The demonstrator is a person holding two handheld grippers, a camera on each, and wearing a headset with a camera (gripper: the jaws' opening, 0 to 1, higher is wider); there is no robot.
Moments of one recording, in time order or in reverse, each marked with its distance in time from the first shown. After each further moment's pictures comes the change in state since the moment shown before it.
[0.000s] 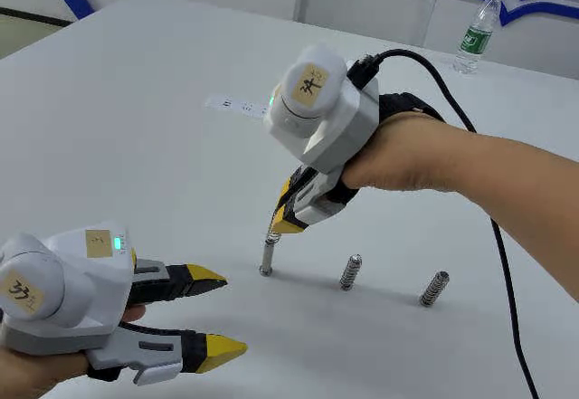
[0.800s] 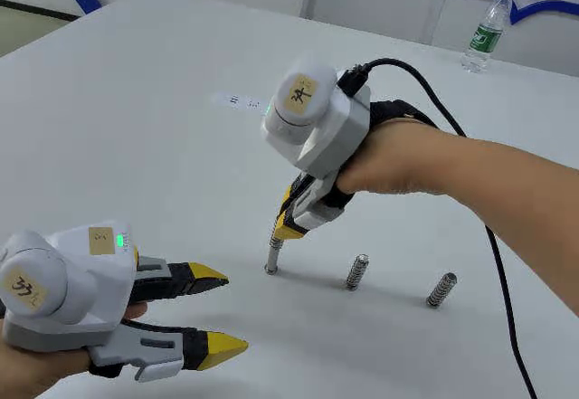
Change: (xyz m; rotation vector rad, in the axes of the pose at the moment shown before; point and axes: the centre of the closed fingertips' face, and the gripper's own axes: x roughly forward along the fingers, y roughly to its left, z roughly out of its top) left arm -0.001 0.003 -0.005 -0.008 0.004 0.007; right arm 0.016 0.006 -0.004 0.020 0.045 0.034
